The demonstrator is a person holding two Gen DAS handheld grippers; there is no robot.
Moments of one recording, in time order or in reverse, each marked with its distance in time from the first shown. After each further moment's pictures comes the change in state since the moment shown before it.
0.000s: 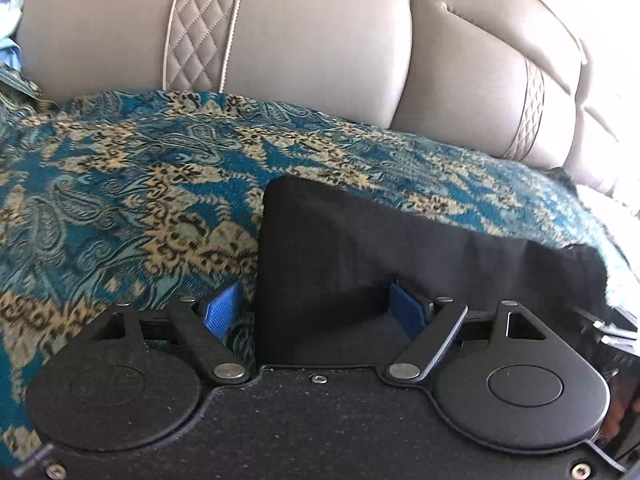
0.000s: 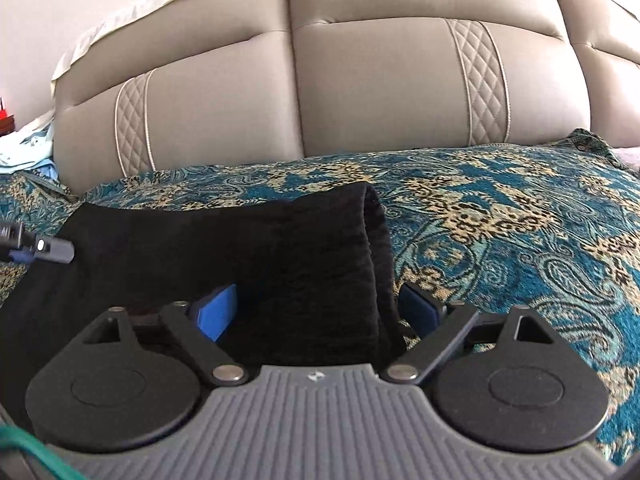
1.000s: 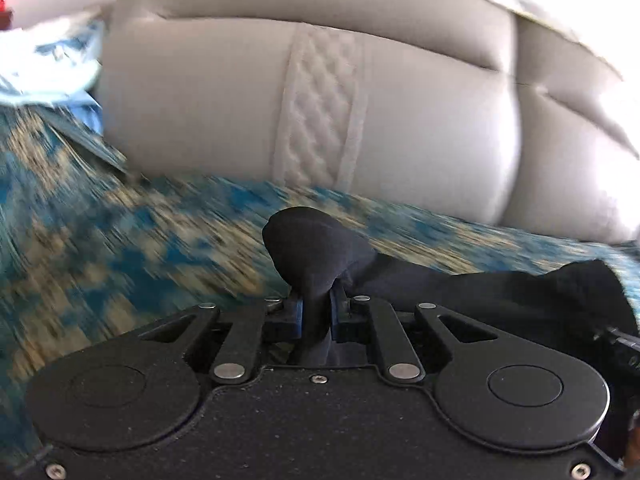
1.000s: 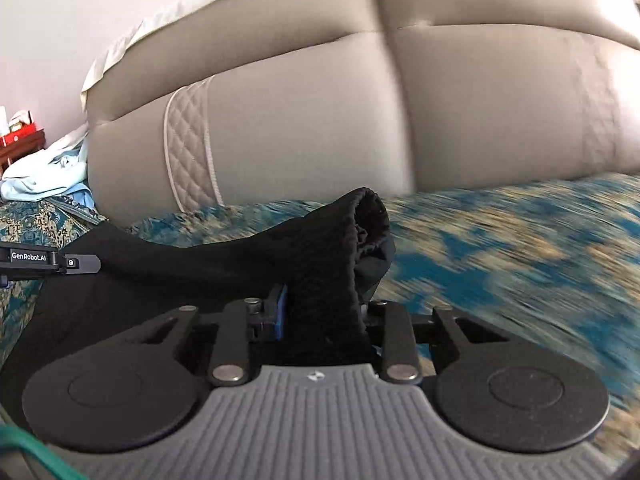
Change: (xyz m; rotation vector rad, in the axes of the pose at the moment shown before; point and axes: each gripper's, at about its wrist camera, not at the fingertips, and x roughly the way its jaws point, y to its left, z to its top) left arm -0.005 0.086 0.068 -0.042 -0.207 0.256; right arm 0.109 0.116 0.071 0.011 -0.012 0.138
